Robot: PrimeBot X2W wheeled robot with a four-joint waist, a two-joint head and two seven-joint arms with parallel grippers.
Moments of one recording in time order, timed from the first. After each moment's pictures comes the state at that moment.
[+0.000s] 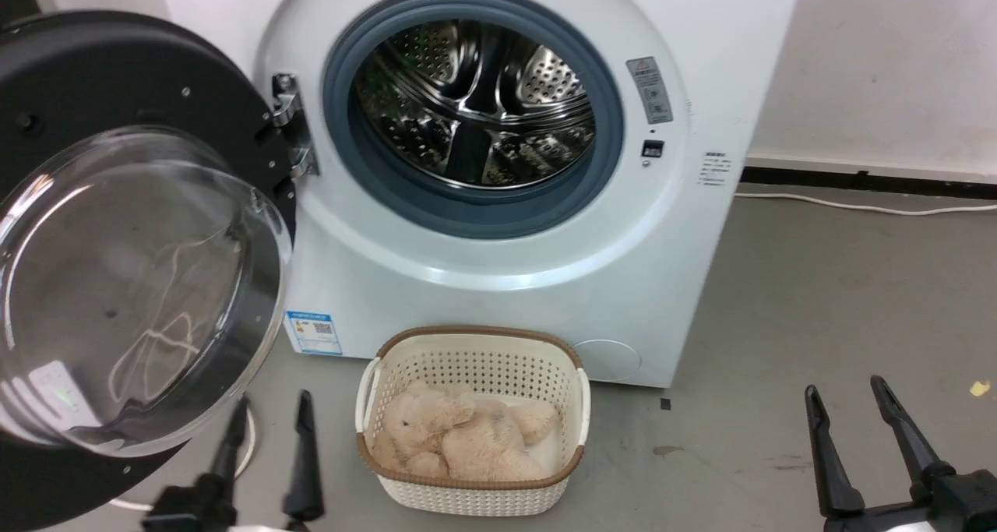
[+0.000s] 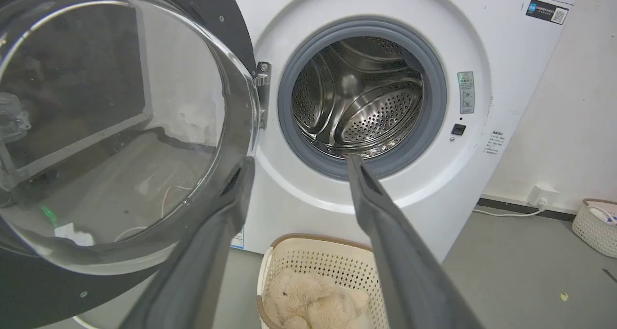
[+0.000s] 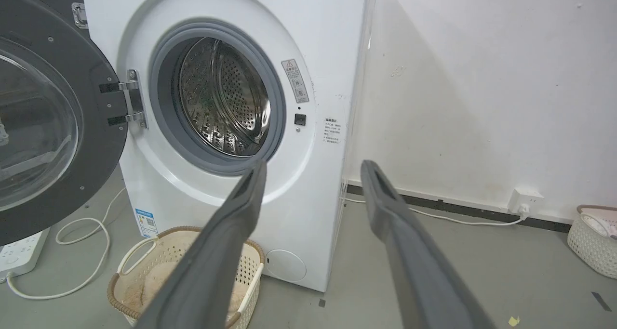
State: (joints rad) left arm 0.11 0.22 -0.16 -0.04 -0.37 0.16 -0.26; right arm 0.12 -0.05 -0.12 -0.03 0.01 0.13 -0.26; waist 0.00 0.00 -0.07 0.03
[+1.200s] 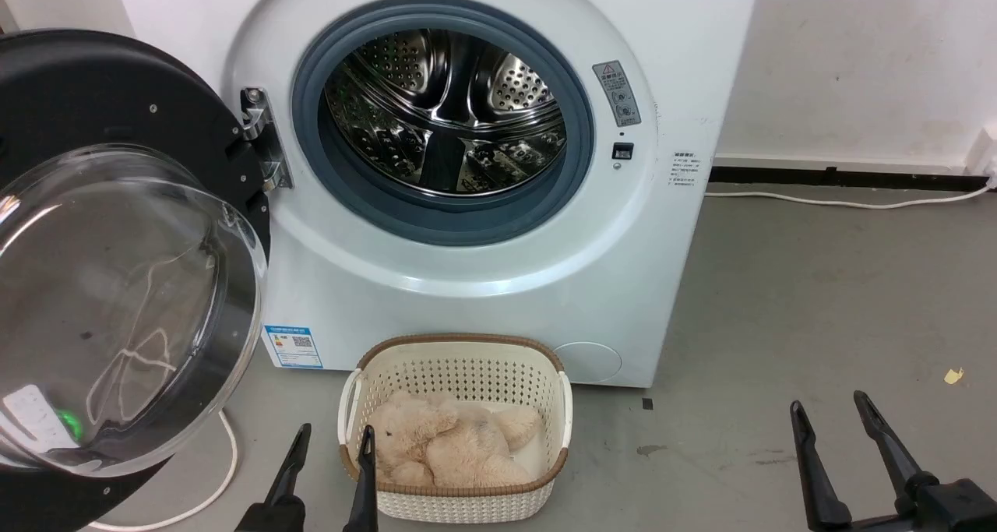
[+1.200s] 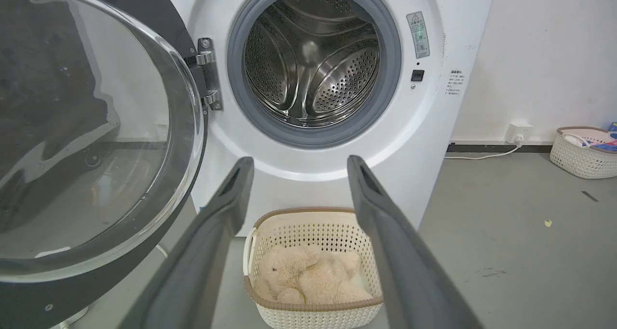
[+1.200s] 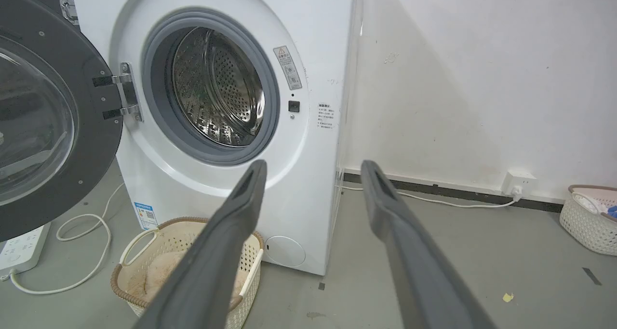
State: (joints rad) left arm 0.12 0.18 -0.26 0.04 -0.20 0.19 -0.26; right arm 0.13 -0.05 -0.09 0.00 0.02 0.13 -0.26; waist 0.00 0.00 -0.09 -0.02
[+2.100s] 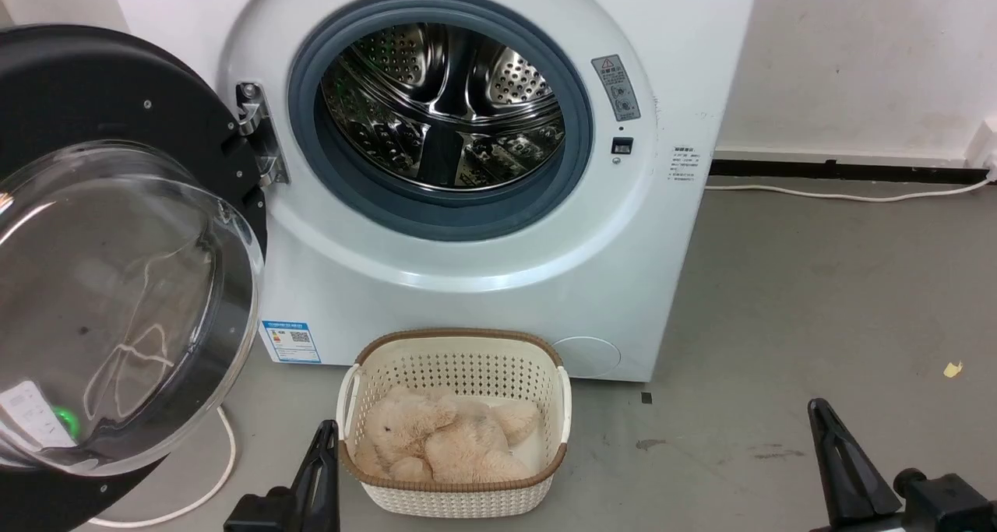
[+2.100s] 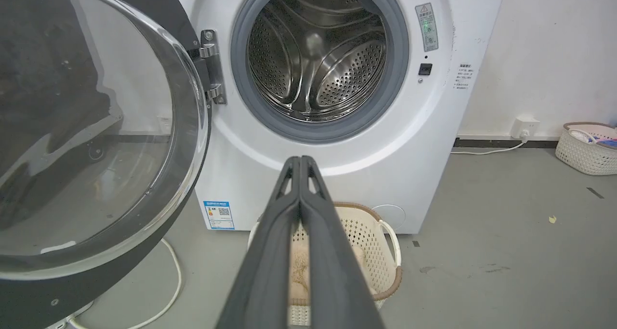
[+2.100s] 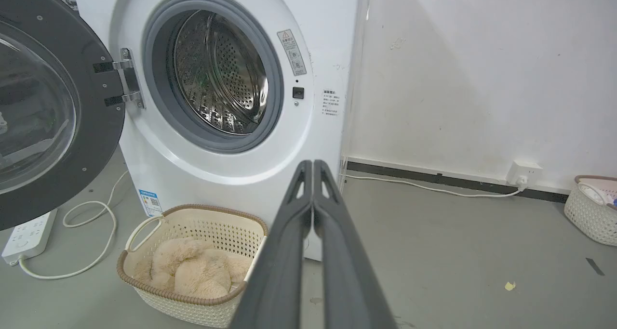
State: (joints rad) left arm 0.12 0.16 -0.22 0.03 -0.19 0.17 -0.22; right arm 0.13 -0.05 -0.08 0.00 0.02 0.13 -0.22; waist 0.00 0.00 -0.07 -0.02
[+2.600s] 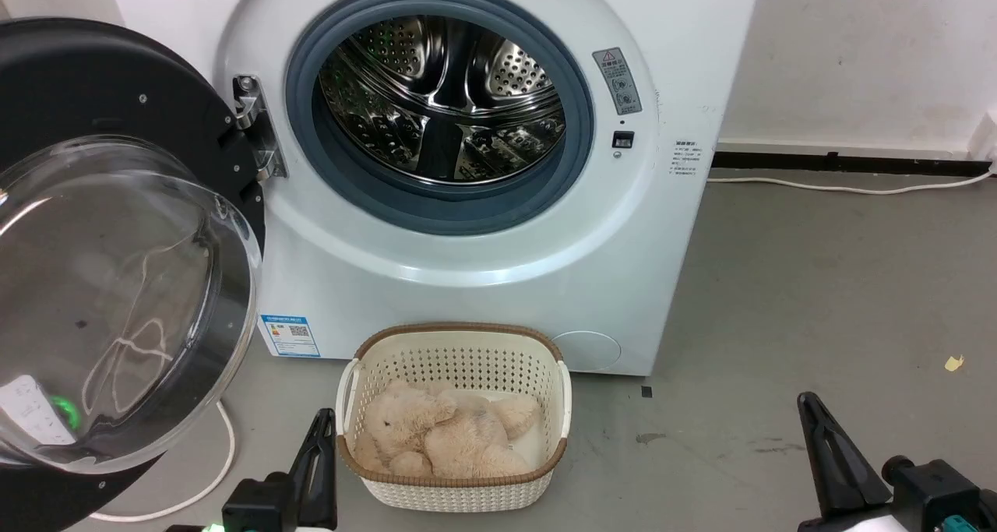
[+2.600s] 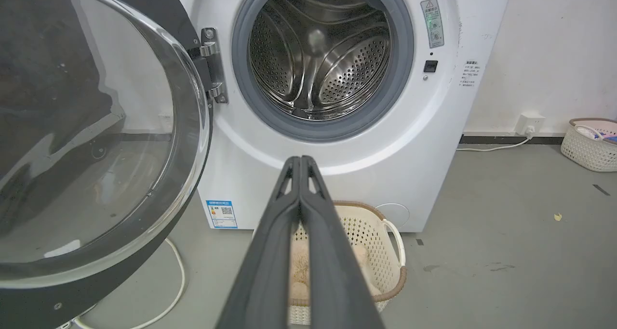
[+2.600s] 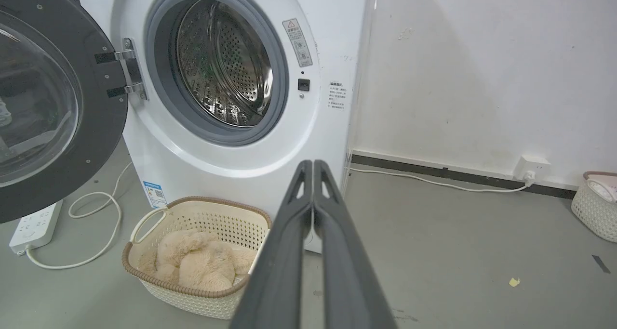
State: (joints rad) left arm 0.10 0.14 -0.18 0.03 -0.15 0.14 -0.18; right arm 0.11 -0.05 -0.06 0.00 0.02 0.13 -0.19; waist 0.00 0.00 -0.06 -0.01
